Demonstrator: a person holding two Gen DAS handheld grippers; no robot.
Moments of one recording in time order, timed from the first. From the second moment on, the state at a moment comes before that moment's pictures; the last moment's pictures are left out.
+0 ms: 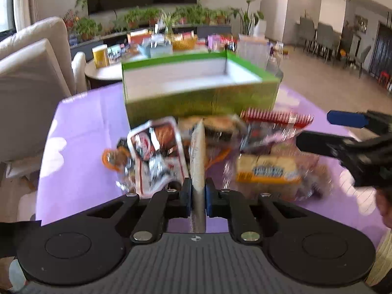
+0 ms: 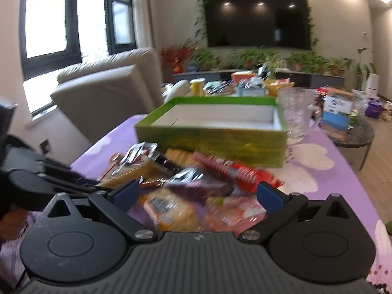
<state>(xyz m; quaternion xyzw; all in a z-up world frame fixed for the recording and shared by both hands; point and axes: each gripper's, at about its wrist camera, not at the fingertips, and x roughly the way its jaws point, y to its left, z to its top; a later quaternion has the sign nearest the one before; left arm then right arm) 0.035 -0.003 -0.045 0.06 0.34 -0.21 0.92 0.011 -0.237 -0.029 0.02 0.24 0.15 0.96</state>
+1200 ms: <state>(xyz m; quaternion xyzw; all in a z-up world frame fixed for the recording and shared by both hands) 0.047 0.020 -0.023 0.00 0.31 -0.18 0.93 0.121 -0.238 -0.031 0.16 0.44 0.01 0.88</state>
